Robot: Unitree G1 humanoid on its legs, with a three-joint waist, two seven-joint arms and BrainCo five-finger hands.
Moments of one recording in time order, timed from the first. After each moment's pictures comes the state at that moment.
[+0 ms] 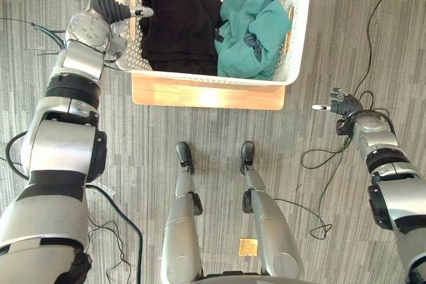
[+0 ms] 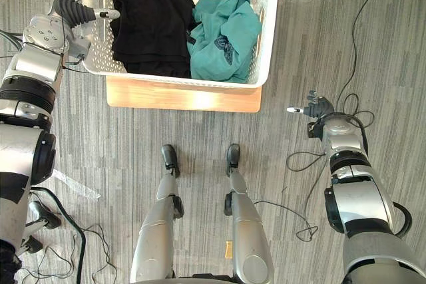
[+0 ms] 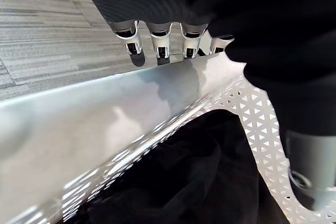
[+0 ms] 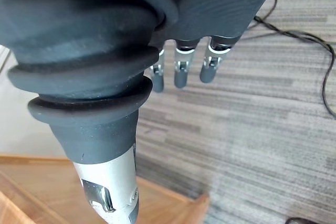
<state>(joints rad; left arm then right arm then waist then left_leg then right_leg) -1.36 0.65 -0.23 1.11 0.13 0.03 -0.06 -0.91 -0.60 0.12 1.15 0.27 0.05 0.11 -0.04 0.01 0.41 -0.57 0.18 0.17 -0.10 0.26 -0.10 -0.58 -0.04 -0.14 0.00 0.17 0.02</state>
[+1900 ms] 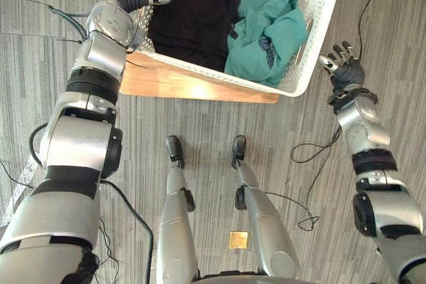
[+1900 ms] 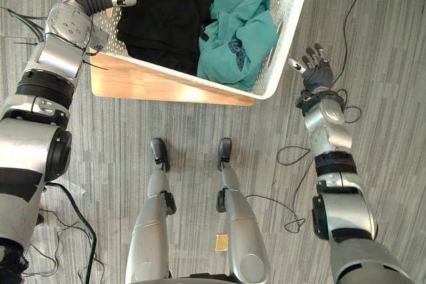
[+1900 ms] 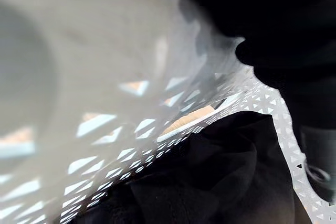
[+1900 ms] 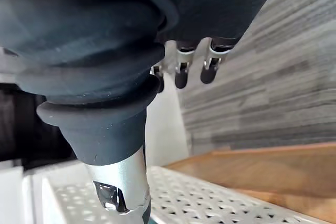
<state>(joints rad) -1.40 0.55 -0.21 1.06 0.28 0.08 0.05 -0.92 -0.48 -0.03 0.80 0.63 0.03 -0.01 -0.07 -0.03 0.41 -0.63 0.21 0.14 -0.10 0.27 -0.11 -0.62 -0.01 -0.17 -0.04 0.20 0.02</state>
